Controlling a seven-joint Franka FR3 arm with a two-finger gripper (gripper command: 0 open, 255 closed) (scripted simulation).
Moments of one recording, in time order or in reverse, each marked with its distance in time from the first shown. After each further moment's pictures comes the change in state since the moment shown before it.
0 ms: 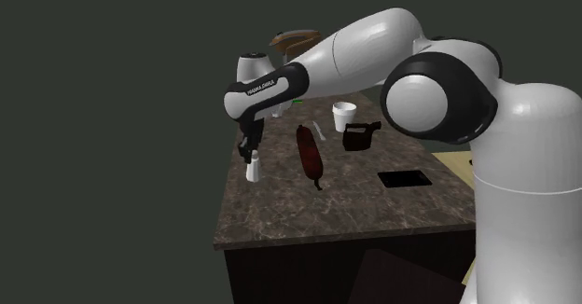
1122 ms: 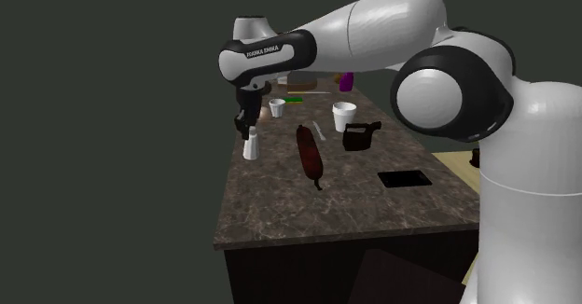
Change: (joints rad) arm -0.001 -0.042 -0.004 0.170 -0.010 -0.212 0.006
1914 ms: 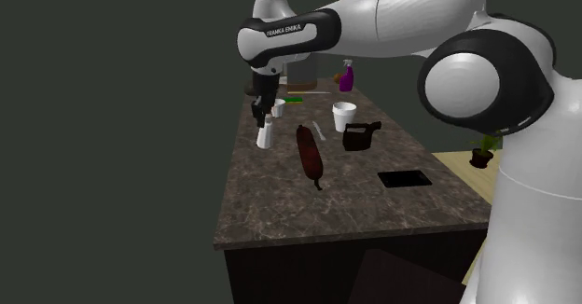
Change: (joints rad) arm -0.037 -0.106 -0.024 -0.046 -0.001 -0.060 -0.062
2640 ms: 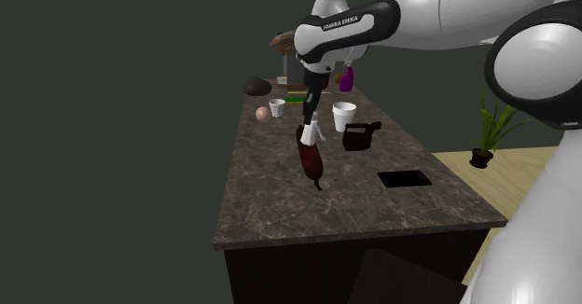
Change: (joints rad) arm -0.106 -0.221 -0.096 -0.274 -0.003 0.052 -0.209
